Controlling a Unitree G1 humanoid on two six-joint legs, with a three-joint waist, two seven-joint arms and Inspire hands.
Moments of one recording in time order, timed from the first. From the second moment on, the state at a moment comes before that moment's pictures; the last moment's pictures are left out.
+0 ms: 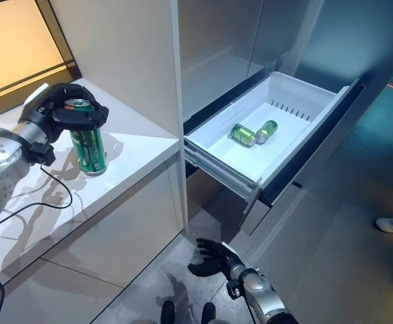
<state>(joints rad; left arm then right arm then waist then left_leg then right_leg) -0.69 0.90 -0.24 0.30 -0.67 0.13 -0.08 -0.07 -0.35 0.35 0.46 0.28 0.04 0.23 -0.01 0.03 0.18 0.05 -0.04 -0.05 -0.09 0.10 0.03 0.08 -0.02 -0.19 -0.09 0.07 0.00</state>
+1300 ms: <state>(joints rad) -0.51 0.87 -0.24 -0.06 -0.66 0.01 -0.26 -0.37 -0.56 0.26 -0.22 0.83 0.30 0.23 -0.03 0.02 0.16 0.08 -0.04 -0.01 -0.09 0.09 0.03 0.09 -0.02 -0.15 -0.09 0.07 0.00</state>
